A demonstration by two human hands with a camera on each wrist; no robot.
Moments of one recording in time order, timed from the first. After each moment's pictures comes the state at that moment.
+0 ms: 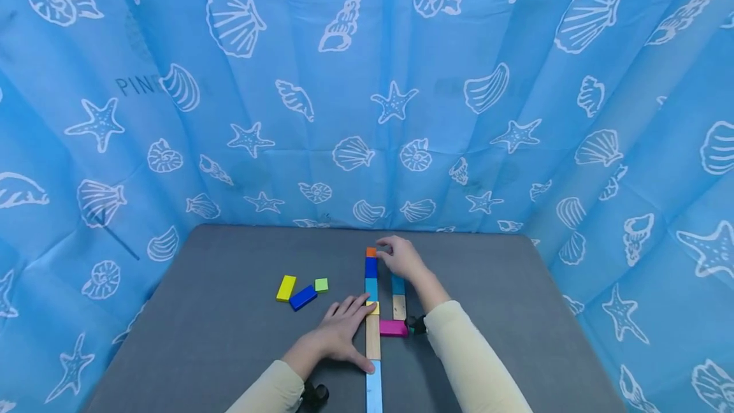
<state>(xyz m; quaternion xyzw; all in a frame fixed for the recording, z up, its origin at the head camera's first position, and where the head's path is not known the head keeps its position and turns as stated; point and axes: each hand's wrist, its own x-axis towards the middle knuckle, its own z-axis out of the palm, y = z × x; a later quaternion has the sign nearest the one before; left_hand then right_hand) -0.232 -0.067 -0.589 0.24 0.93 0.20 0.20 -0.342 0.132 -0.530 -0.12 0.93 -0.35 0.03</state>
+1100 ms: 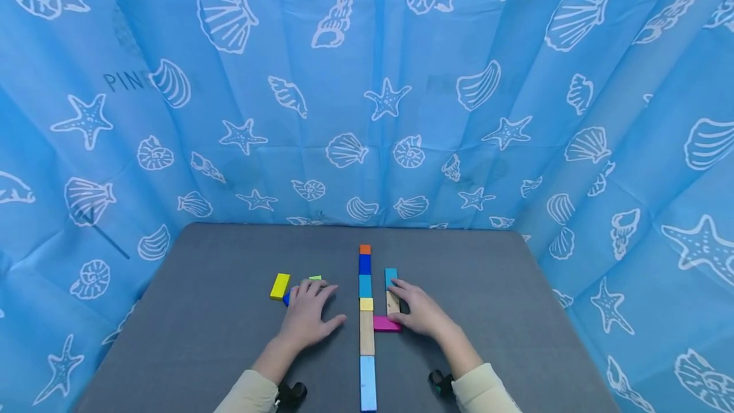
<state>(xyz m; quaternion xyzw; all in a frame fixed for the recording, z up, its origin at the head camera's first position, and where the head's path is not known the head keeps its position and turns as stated) -0.230 -0.106 -0.593 0.17 0.96 0.19 -0.10 -0.242 0.180 -0.563 -0.16 0.95 -0.26 0.09</state>
